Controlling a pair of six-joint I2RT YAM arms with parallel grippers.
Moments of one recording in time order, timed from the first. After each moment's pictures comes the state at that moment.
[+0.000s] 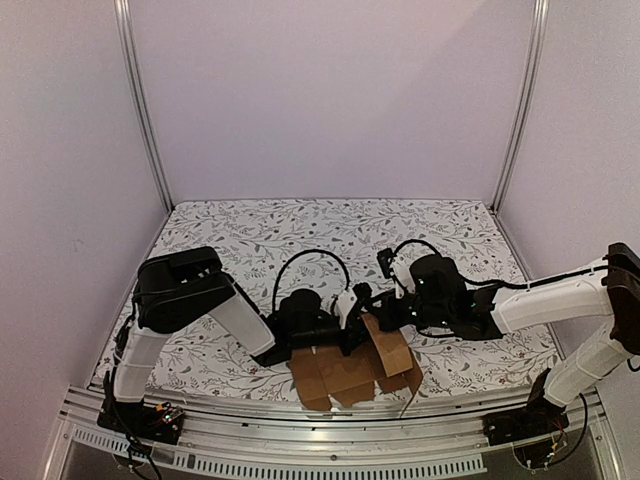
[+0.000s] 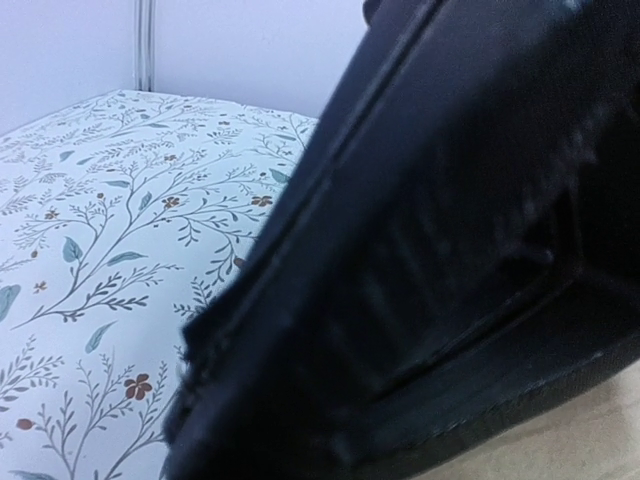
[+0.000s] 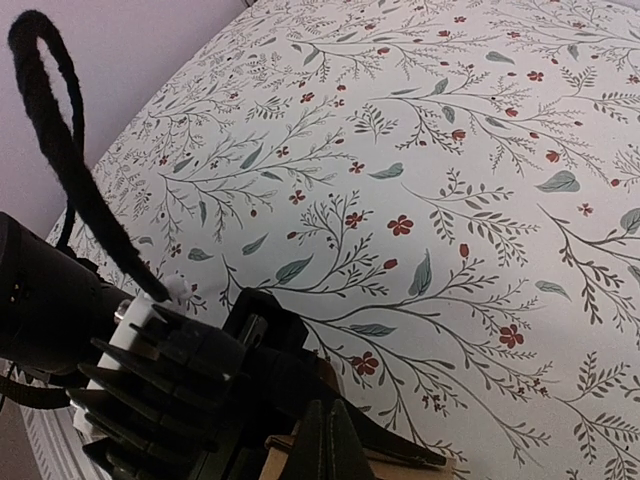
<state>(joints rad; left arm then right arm) -1.04 2.28 0.98 1.13 0.25 -0.11 0.92 1.48 0.67 0.26 0.02 0.43</state>
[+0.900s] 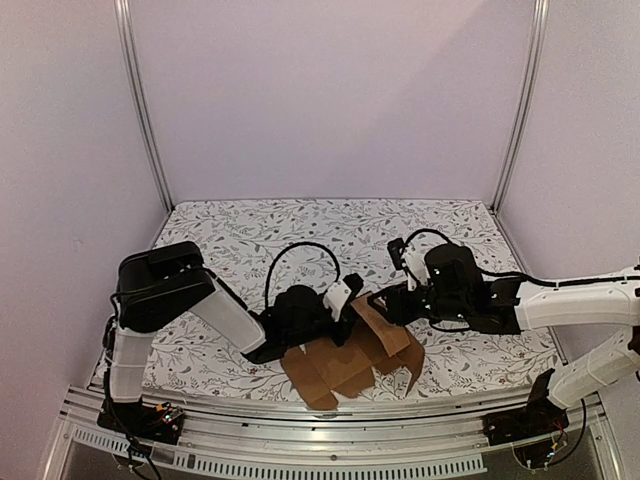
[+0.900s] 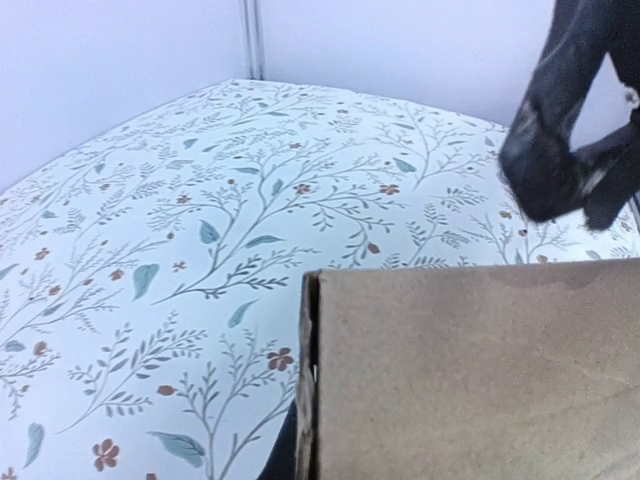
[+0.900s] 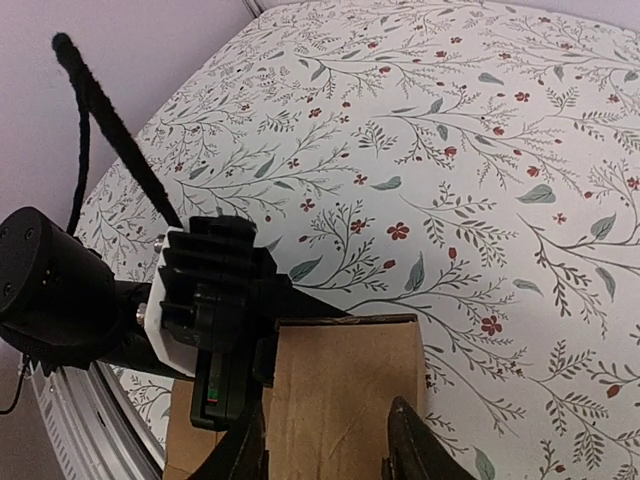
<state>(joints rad) -1.05 2.18 0.93 1.02 -0.03 0.00 0.92 1.34 0.68 0.12 0.03 0.42</state>
